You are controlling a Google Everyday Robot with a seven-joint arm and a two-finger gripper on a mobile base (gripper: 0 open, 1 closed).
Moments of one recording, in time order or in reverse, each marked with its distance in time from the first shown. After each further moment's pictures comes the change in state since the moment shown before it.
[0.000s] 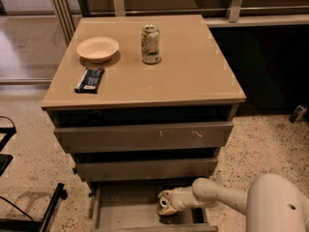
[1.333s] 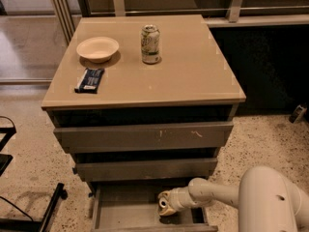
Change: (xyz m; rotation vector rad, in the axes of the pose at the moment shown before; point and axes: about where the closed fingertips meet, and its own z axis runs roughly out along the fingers) arm 0.008 0.001 0.008 -0.010 0.077 -0.017
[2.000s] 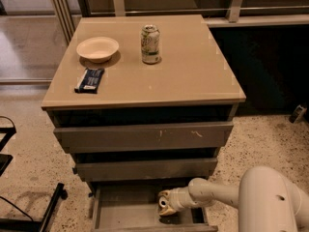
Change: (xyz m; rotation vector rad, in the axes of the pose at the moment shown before) arm 0.000 0.000 0.000 0.000 0.000 0.000
